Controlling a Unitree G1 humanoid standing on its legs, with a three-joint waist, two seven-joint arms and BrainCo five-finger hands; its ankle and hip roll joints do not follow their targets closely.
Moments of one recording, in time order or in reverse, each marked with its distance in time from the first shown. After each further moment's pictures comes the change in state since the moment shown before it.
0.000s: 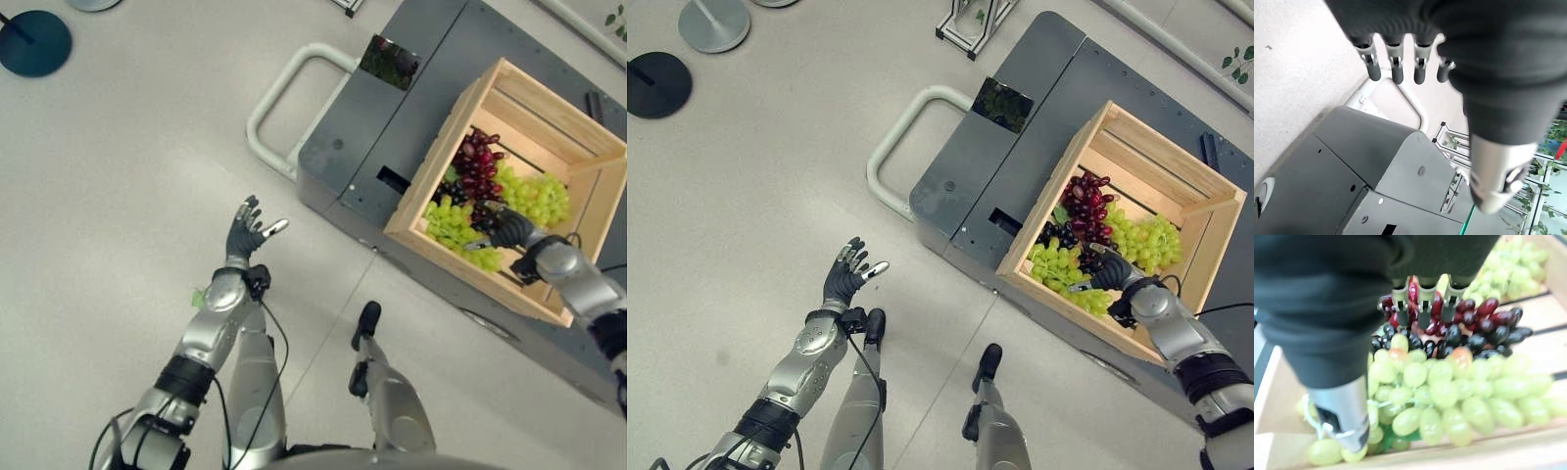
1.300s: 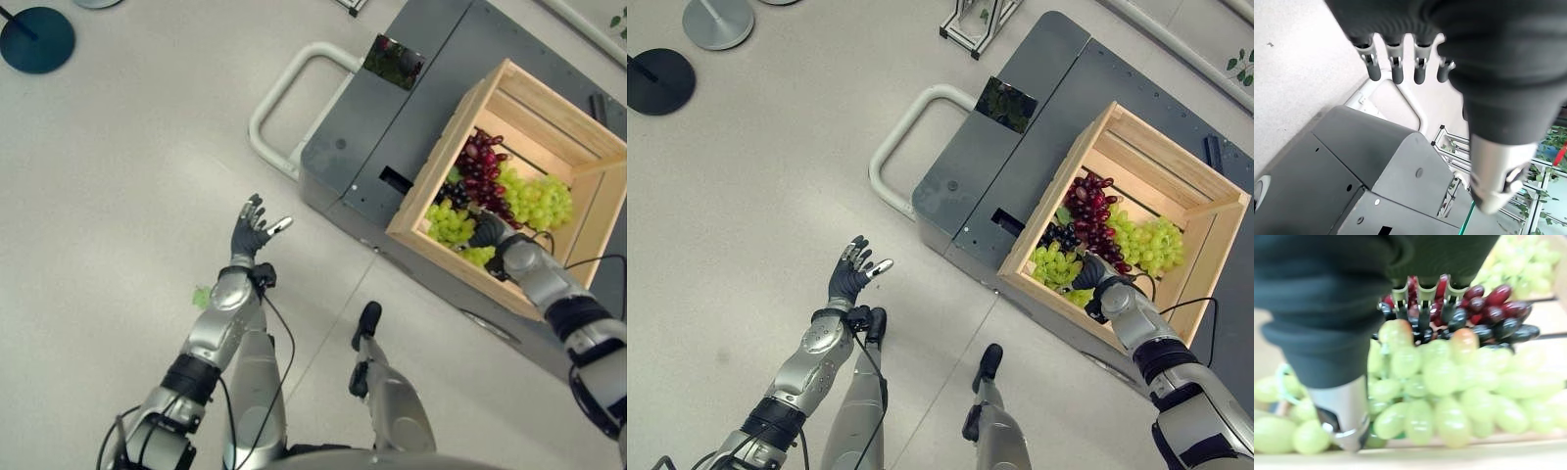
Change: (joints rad) left arm -0.022 -0.015 -0.005 -0.003 0.001 0.003 0.029; right arm -0.108 0.057 0.101 0.149 -0.256 0.033 -0.012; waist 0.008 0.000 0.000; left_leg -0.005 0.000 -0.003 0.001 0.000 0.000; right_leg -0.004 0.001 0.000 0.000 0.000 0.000
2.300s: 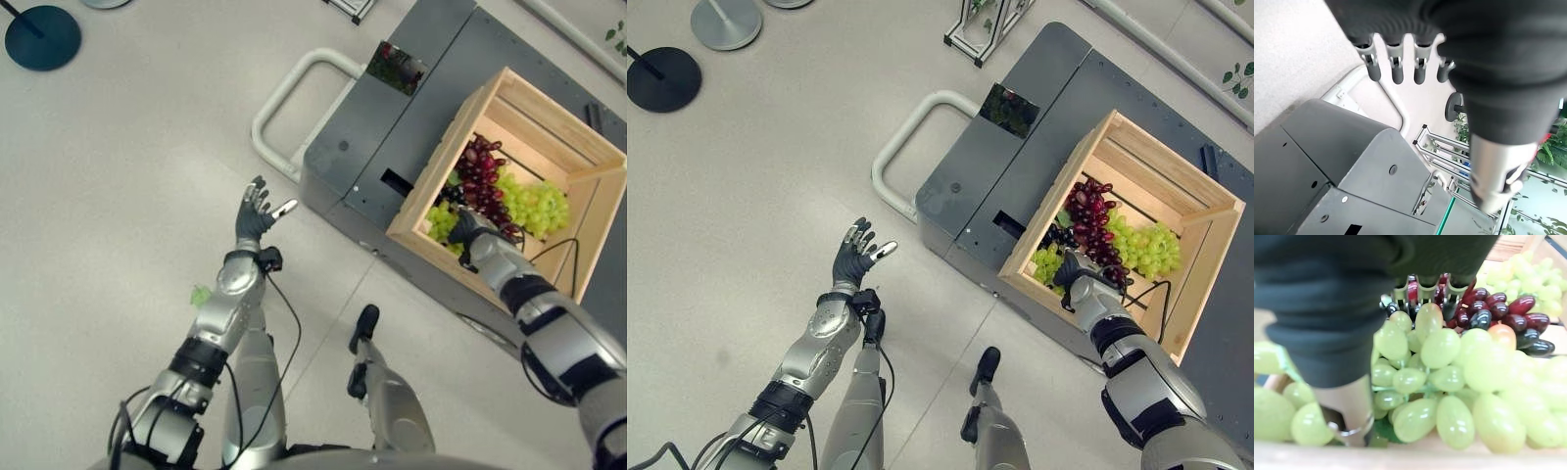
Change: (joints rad) left arm -0.072 -0.034 -0.003 0.000 0.000 -0.001 0.039; right arm -0.206 0.244 0.051 0.354 -0.115 0.048 -0.125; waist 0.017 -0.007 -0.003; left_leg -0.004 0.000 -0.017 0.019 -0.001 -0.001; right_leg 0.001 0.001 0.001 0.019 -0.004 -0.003
